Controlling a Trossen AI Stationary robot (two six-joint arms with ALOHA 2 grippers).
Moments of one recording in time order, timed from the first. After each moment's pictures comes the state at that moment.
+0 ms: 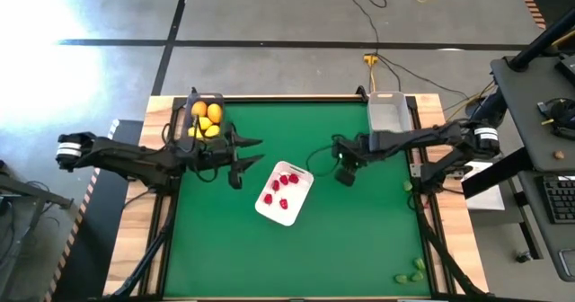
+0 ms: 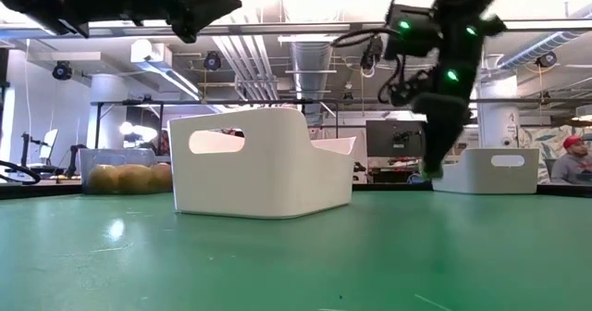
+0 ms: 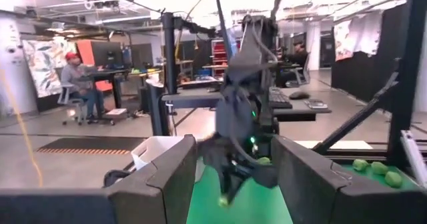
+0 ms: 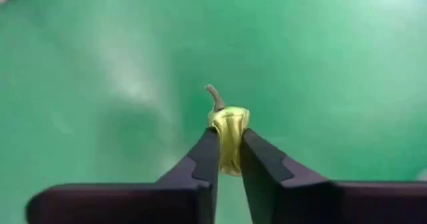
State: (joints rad) left arm 0.02 1.03 0.42 0.77 -0.14 0.07; right arm -0.16 1.49 0.86 -0.68 0.17 0.33
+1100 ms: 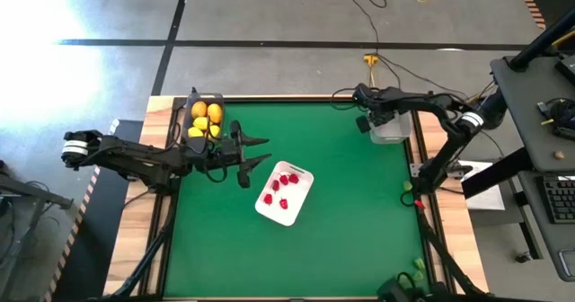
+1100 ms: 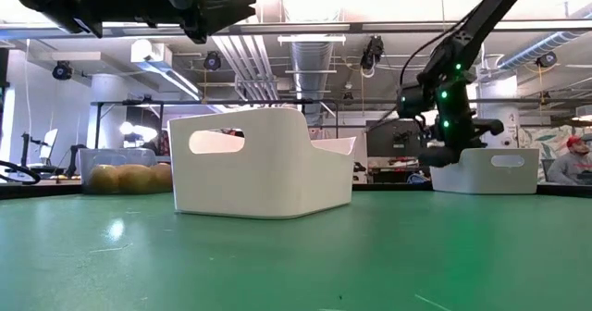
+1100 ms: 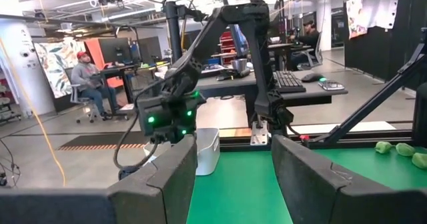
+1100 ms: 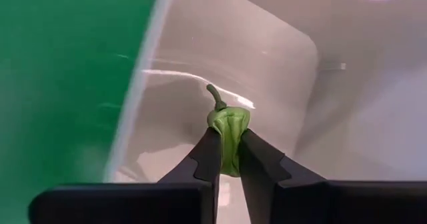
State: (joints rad) left arm 0.02 1.13 0.48 0.76 -0.18 0.14; right arm -0.86 1.67 0.95 -0.75 0.48 0.33
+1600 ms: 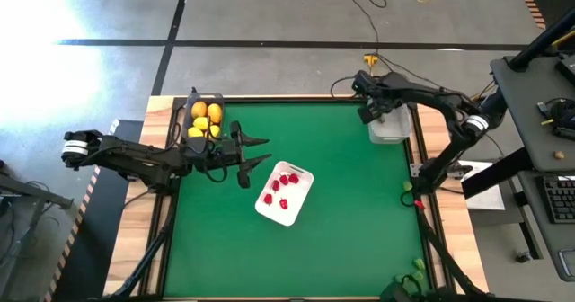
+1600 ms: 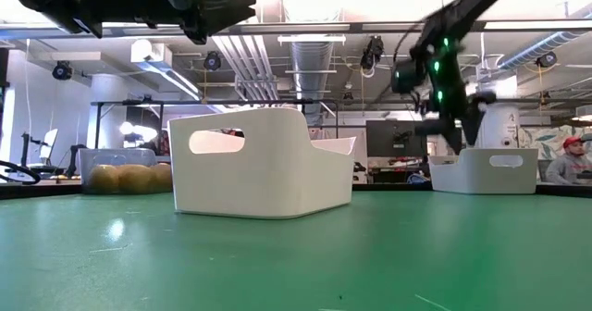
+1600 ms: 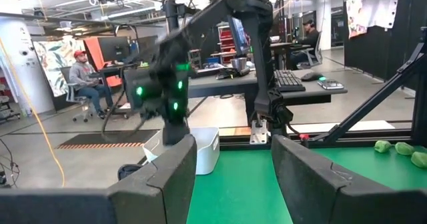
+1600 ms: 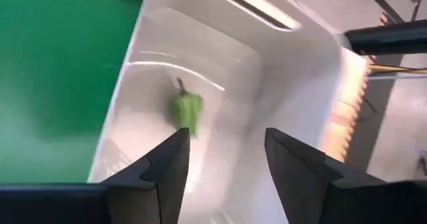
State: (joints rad) left arm 0.02 1.13 0.48 0.76 -0.18 0.14; right arm -0.85 1.63 1.16 -1.06 0.49 0.35
